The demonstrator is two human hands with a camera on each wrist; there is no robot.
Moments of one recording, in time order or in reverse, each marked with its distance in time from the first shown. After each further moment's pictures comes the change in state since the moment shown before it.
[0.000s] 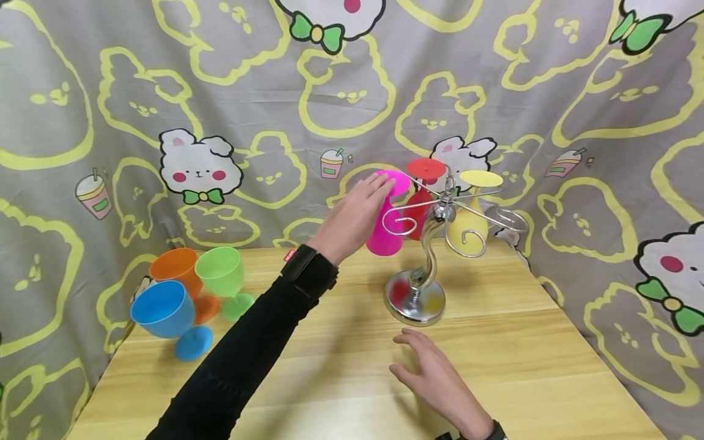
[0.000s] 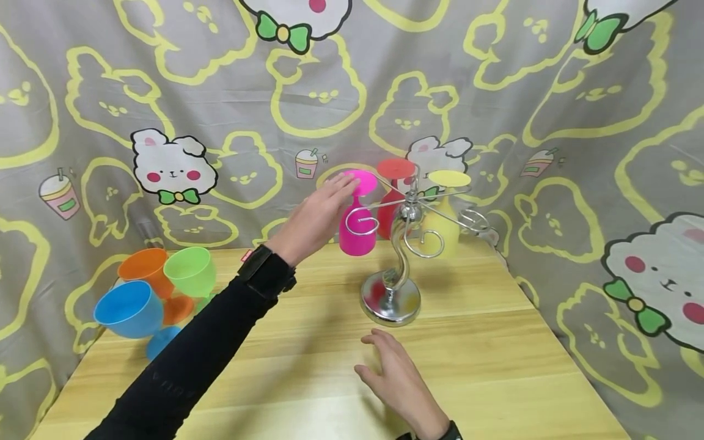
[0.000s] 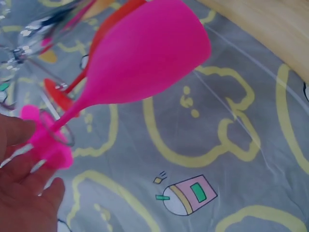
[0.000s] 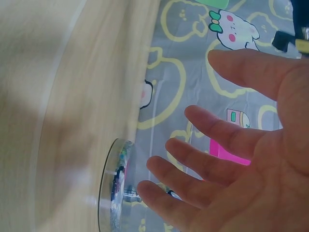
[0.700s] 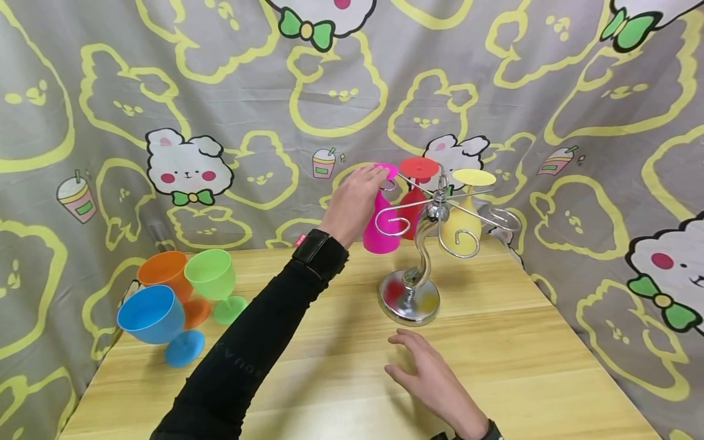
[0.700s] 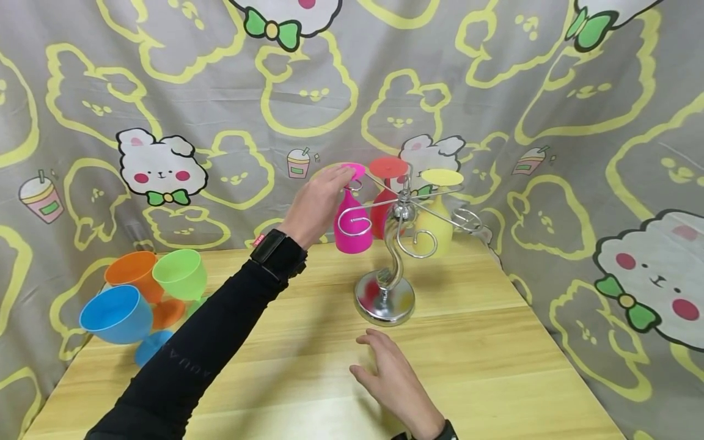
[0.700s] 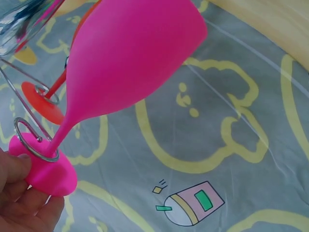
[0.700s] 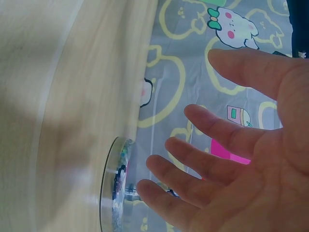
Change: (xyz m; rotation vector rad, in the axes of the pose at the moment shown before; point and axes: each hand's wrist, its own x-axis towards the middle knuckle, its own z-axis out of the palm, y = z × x) left_hand 0.034 -0.004 0.016 -0.029 0.046 -0.125; right_hand -0.001 0.003 0.000 0.012 0.011 0.014
